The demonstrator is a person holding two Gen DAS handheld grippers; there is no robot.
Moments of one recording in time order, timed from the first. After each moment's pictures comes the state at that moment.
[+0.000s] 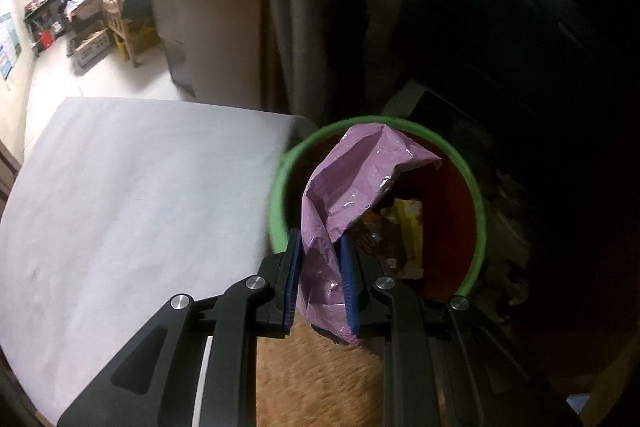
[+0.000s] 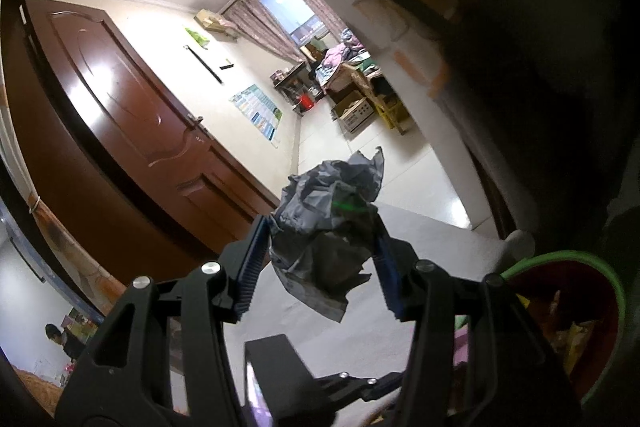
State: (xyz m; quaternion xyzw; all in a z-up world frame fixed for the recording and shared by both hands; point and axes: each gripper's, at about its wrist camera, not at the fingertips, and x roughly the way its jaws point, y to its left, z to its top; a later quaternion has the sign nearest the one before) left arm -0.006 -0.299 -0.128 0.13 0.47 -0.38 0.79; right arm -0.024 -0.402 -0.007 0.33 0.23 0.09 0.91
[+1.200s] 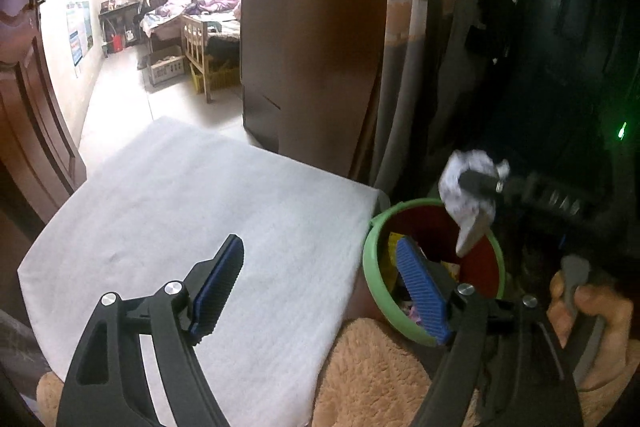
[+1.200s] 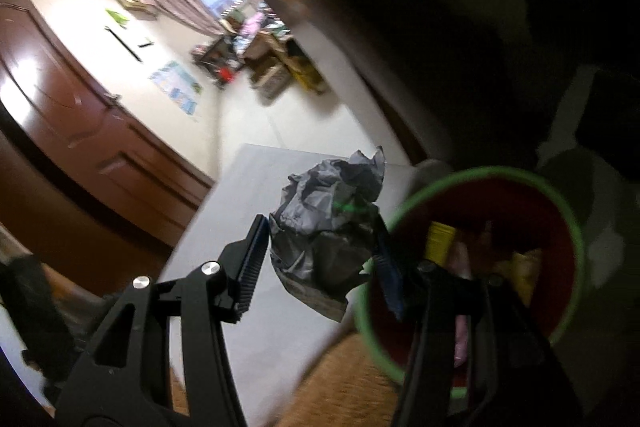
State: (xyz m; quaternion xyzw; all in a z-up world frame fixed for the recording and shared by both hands) left arm 0.003 -0.190 -0.055 0.05 0.38 -0.28 0.88; right arm -0.055 -0.405 -0.078 0.31 0.34 -0.05 0.89
